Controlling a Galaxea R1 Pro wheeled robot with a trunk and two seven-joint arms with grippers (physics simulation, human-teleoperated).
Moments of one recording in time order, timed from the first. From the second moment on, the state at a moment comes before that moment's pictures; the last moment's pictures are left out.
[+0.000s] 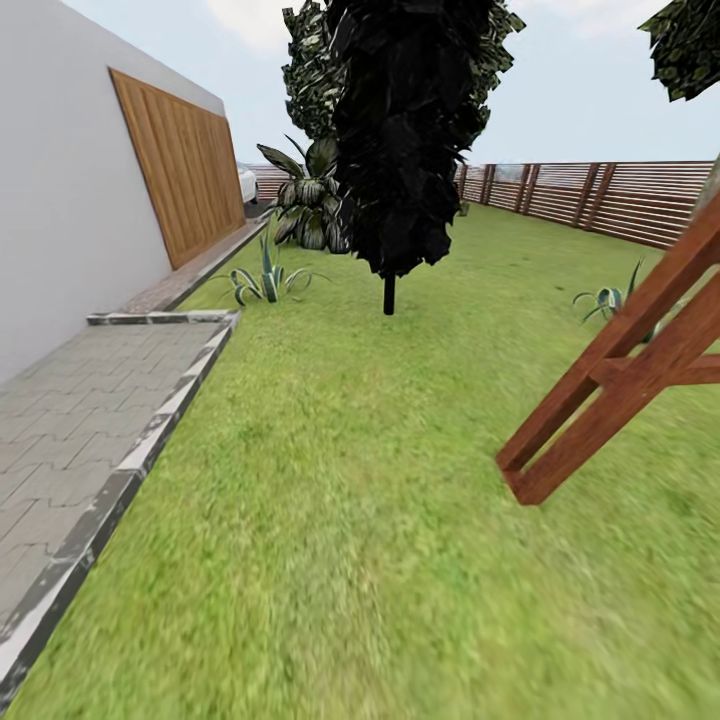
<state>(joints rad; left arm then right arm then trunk) 0.02 0.03 0.07 0.00 0.01 0.03 0.01 -0.06 0.00 0.01 -0.01 0.06 -0.09 0.00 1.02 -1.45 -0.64</state>
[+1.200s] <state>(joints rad) 0.02 0.03 0.07 0.00 0.01 0.03 0.01 -0.06 0.00 0.01 -0.01 0.05 -0.09 0.00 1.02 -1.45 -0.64</state>
